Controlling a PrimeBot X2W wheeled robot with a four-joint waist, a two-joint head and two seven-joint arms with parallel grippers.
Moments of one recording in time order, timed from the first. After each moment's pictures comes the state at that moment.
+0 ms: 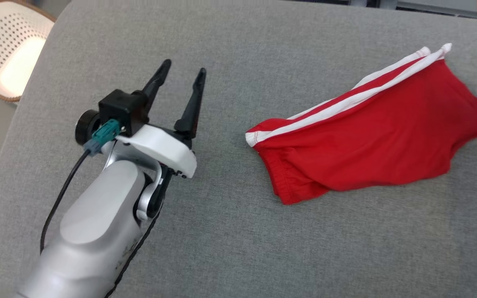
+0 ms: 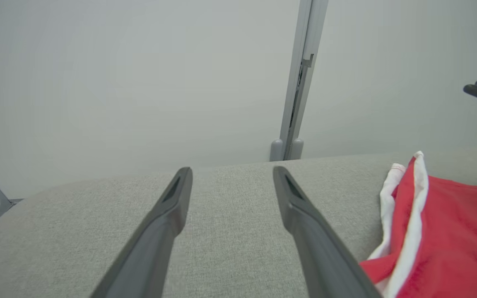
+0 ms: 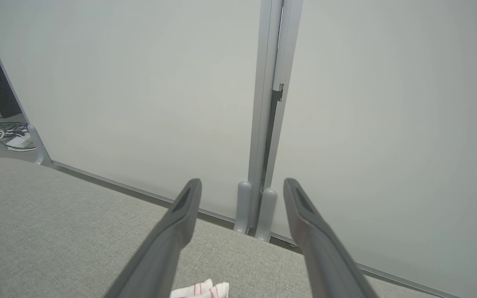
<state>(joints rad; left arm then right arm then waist) -0.74 0.21 -0.67 0.46 -0.66 0.09 -0.26 -0.97 -0.57 0.56 0.78 0.59 0.13 -0.21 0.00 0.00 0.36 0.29</state>
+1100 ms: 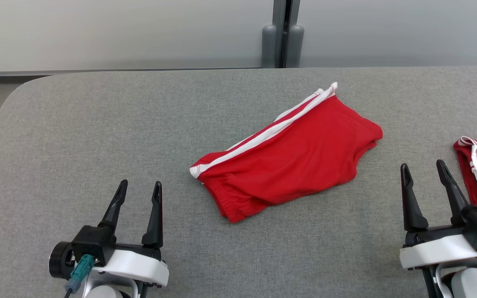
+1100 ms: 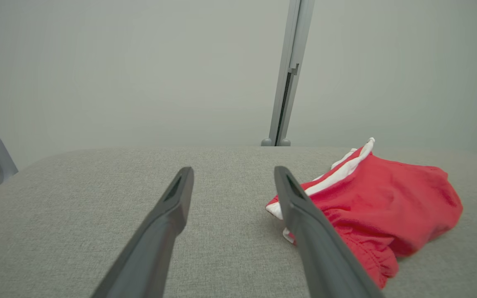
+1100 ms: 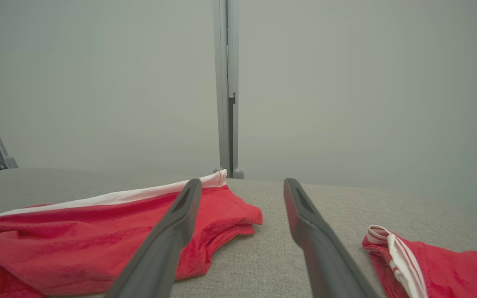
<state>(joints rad) -0.09 0.05 -0.15 0.21 -0.21 0.00 -0.26 -0.13 -0.11 0.02 0.21 0.10 0.13 -0.26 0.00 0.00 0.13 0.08</state>
